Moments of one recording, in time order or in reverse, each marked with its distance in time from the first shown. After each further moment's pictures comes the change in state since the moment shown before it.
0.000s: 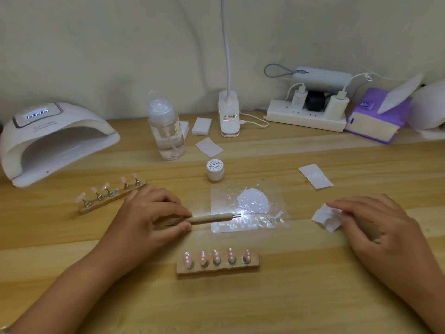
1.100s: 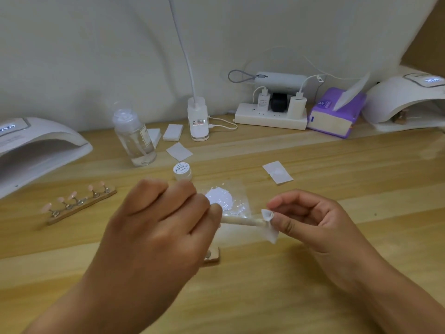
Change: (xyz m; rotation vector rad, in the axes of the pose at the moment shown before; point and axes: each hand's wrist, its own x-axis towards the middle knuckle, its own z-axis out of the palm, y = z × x) left_hand 0.004 0.143 -0.012 0.710 0.294 0.478; right_hand -0.001 -0.034 -0.016 1.244 -0.259 0.446
